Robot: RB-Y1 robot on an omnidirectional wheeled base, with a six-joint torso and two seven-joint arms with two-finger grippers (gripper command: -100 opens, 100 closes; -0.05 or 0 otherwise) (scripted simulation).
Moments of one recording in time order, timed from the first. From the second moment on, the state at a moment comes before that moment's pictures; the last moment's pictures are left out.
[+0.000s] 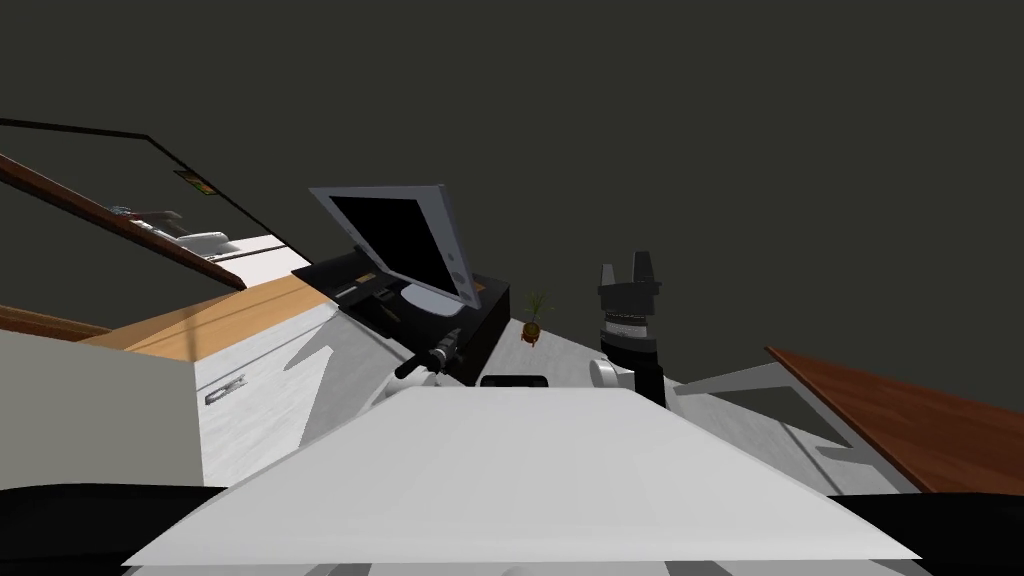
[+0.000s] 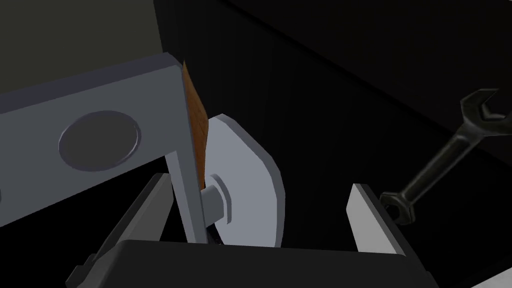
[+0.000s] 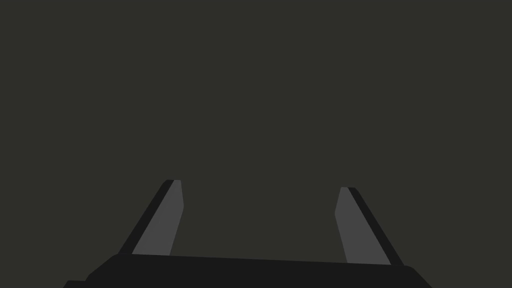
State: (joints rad) left arm 0.45 0.37 -0.11 -1.85 0.36 0.47 -0.24; right arm 0.52 -0.01 0.04 -2.37 0.11 -0.46 -0.13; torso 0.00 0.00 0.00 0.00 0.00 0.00
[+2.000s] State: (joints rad) left arm 0.57 0.51 -0.10 -1.45 0.55 0.85 -0.42; right arm 0.52 -0.01 0.04 -2.37 0.11 -0.46 -0.13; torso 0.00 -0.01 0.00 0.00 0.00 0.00
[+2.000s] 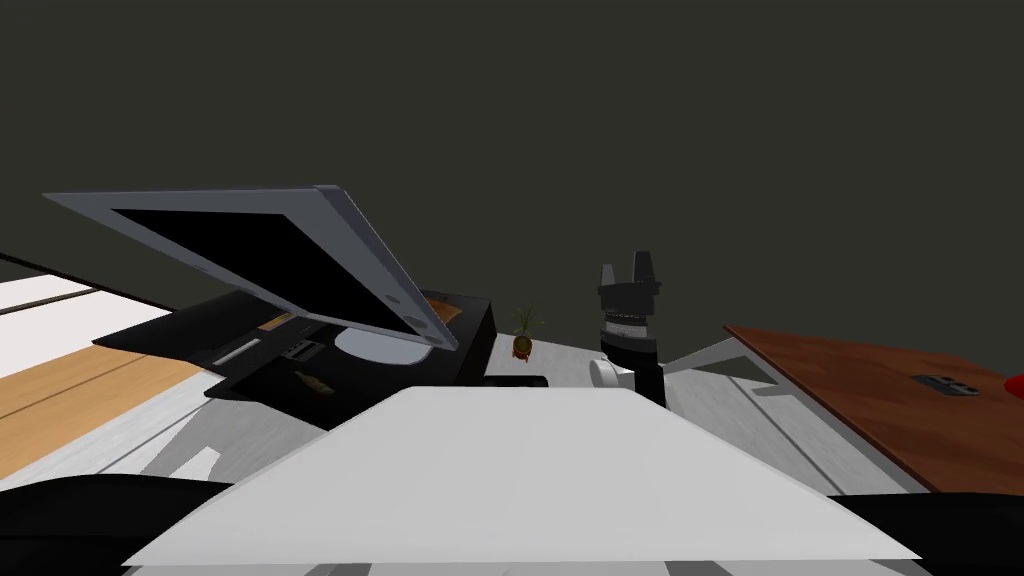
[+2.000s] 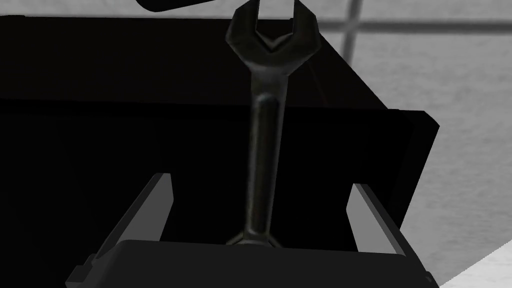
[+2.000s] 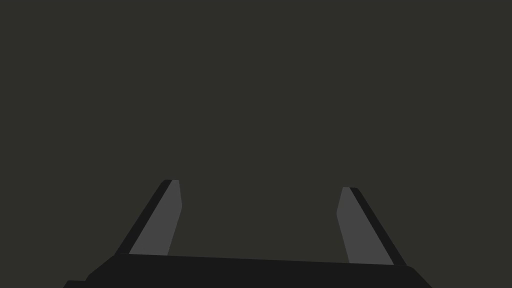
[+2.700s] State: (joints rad) left arm 0.55 0.49 -0.11 -1.37 0.55 0.86 -0.43; right arm 0.52 -0.01 0.04 -2.37 0.11 -0.46 -0.13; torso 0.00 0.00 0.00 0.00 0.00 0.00
